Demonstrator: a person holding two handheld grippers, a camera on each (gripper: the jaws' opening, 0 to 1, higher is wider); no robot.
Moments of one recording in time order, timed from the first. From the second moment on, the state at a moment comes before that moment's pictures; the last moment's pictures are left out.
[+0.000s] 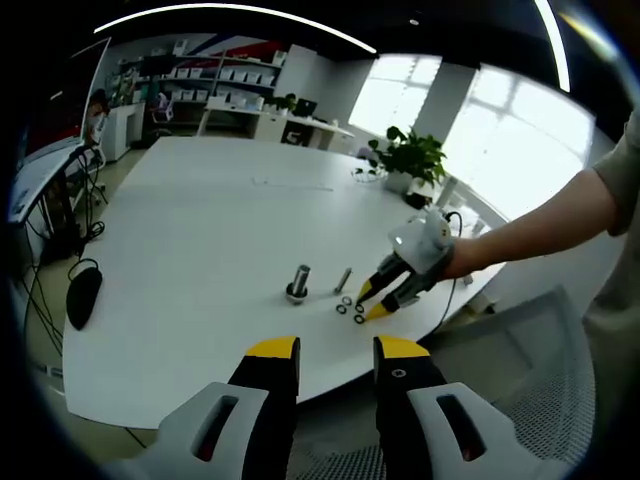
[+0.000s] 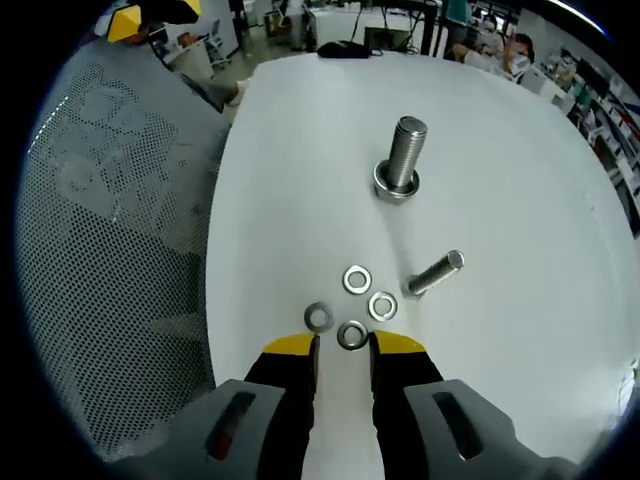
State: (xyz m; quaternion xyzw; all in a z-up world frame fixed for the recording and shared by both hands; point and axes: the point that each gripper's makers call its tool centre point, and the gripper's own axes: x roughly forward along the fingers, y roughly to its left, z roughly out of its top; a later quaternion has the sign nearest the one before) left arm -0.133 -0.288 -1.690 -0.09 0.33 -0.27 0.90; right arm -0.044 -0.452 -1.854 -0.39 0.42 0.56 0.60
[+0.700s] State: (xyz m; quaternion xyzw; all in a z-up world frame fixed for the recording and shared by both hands) left arm -0.132 -0.290 -1.687 -0.11 0.32 -0.28 0.90; right arm -0.044 -0.450 -1.855 -0.53 0.47 0.52 0.49
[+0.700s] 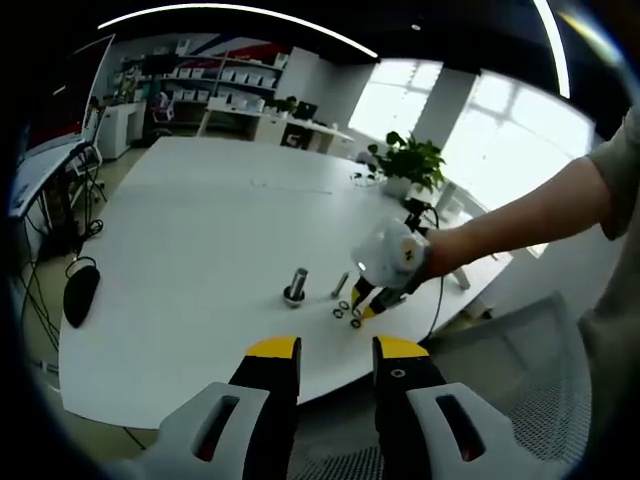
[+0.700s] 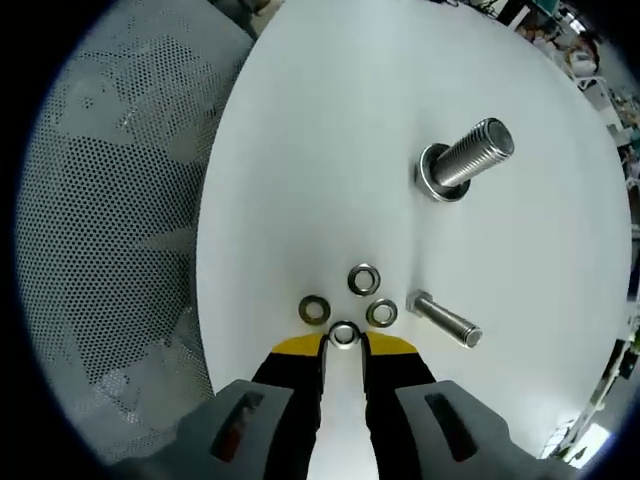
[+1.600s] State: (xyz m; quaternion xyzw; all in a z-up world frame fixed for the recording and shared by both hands) left arm -0.133 -0.290 -1.688 -0.11 0.32 -0.27 0.90; right arm -0.039 -0.455 -1.854 -0.45 0.44 0.51 0.59
